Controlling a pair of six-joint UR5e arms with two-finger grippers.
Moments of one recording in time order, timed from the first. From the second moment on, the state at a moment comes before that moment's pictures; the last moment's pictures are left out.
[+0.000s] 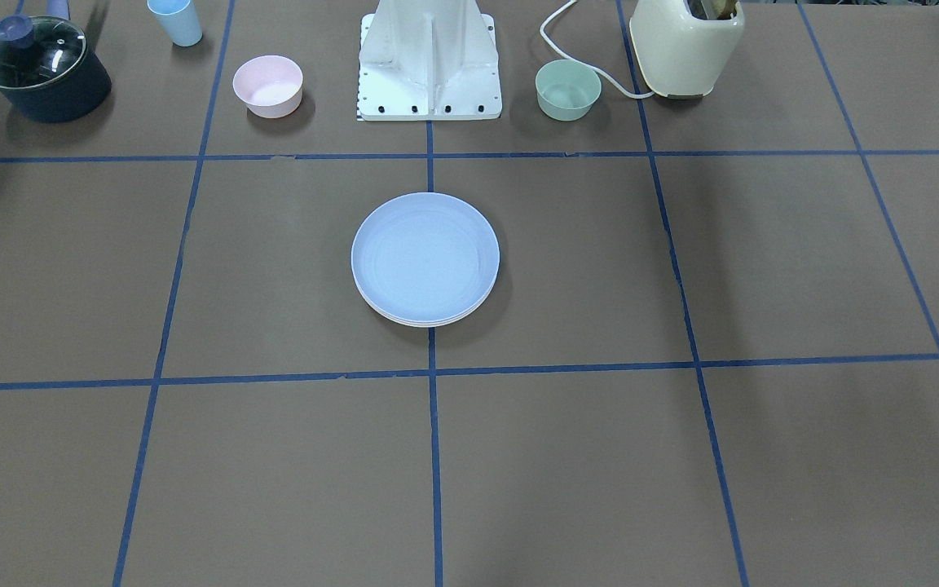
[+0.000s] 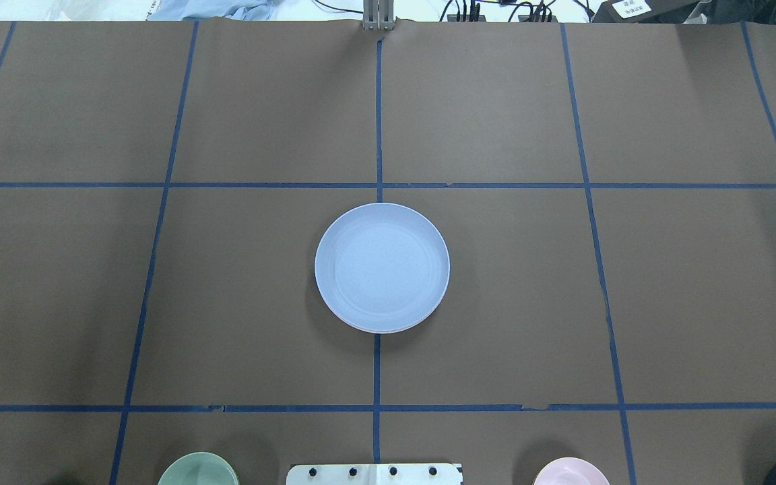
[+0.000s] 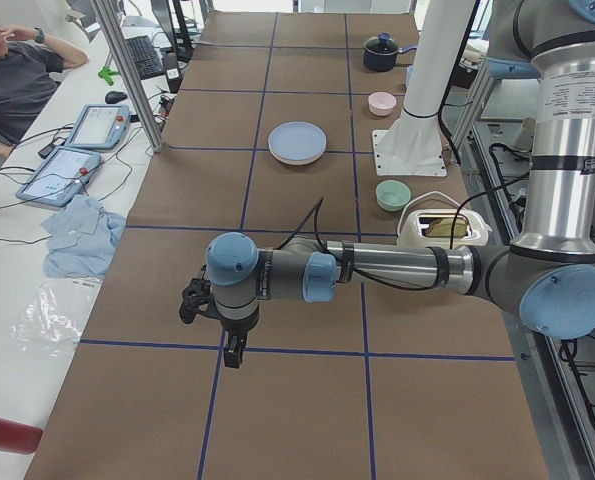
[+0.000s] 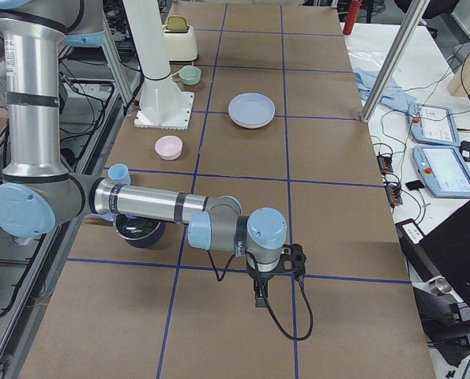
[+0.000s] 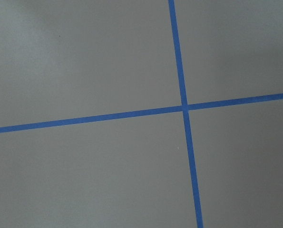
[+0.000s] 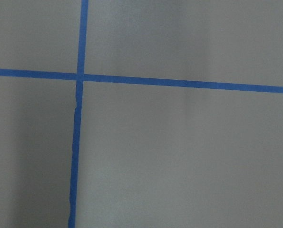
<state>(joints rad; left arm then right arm) -1.63 -1.58 -1.61 -1.58 -2.31 0.12 1.64 -1.62 1.54 -1.52 2.26 -0.11</state>
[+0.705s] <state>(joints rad) -1.63 -1.57 -1.61 -1.58 -2.31 0.12 1.64 -1.63 1.52 -1.52 2.31 -0.11</state>
